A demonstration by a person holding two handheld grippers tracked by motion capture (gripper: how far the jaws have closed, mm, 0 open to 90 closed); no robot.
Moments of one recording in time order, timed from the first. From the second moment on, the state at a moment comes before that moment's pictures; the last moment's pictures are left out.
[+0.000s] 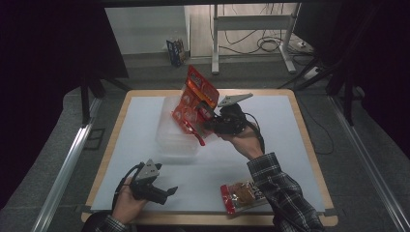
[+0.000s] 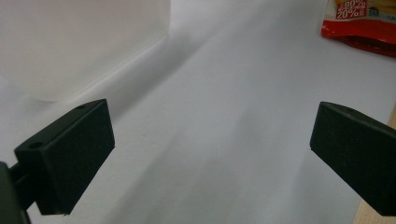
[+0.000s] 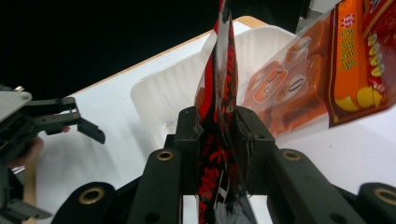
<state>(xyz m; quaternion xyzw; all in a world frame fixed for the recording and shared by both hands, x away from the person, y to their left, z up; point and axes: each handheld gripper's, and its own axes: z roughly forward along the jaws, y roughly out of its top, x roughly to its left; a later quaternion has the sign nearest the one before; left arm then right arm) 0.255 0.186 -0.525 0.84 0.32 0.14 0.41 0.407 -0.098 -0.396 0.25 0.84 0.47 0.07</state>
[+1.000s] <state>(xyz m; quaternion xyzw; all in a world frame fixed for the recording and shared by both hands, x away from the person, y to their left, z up) 0.254 0.188 -0.526 0.85 0.32 0.14 0.41 0.441 -0.045 -0.425 0.20 0.86 0.47 0.07</state>
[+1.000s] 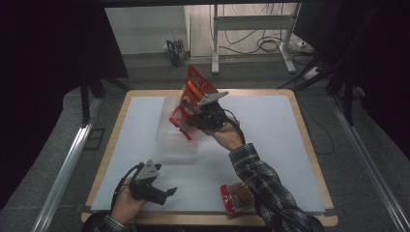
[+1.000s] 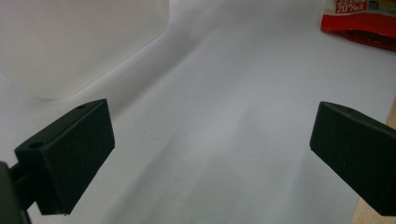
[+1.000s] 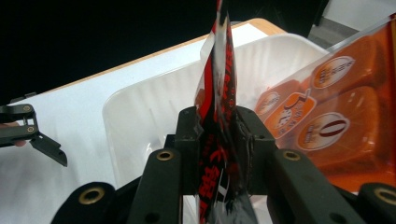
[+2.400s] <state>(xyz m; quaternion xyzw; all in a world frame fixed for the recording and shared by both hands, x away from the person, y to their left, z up) 0.254 0.187 -0.526 0.85 0.32 0.14 0.40 0.433 -0.037 -0.438 0.18 0.88 0.43 0.05</state>
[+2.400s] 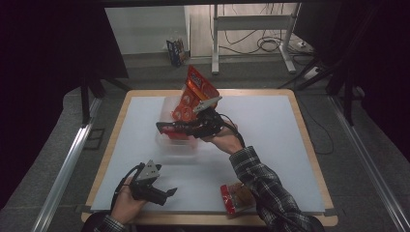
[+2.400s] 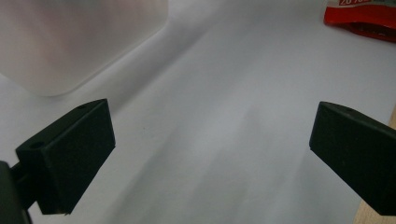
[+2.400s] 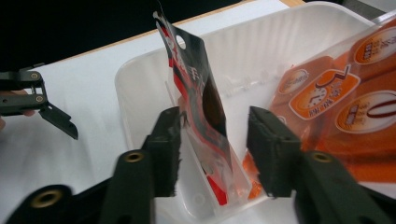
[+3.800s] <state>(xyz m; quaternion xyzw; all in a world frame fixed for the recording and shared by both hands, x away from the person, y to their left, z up) 0.253 0.181 -0.527 0.85 0.31 0.14 0.40 0.371 -0.100 -0.451 0.20 0.88 0.42 0.07</state>
